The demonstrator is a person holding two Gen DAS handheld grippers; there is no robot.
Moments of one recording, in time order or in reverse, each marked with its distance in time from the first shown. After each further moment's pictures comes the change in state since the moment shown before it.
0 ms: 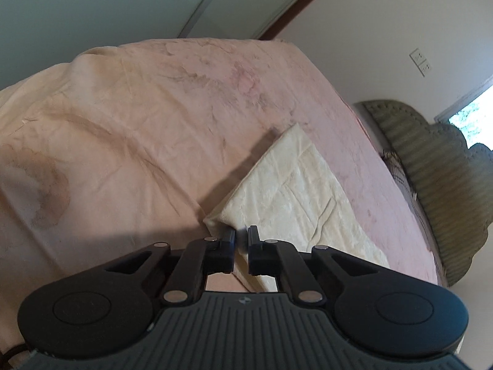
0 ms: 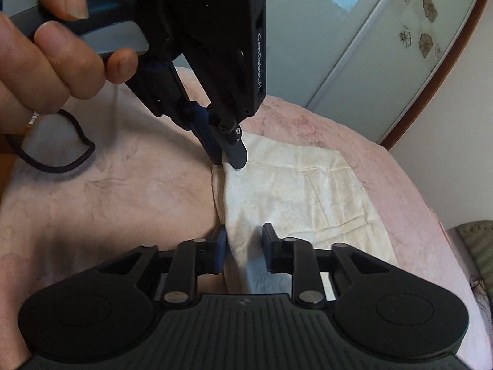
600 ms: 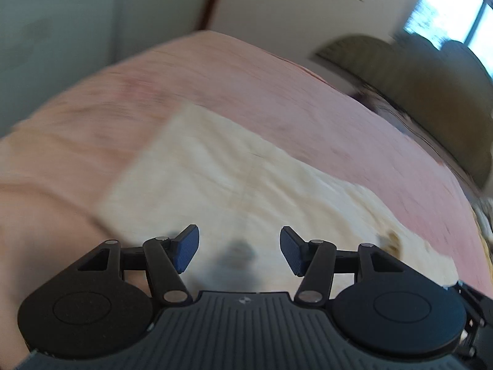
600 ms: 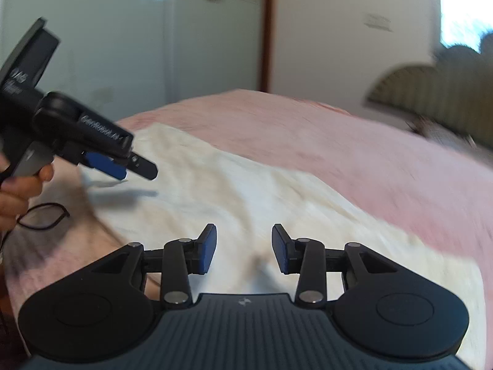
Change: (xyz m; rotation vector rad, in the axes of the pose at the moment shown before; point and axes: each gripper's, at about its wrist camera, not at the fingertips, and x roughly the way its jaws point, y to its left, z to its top) left arm 0.011 -0.090 -0.036 0.398 -0.017 0.075; right arm -0.124 -0.102 -0.103 0.585 -0.028 -0.146
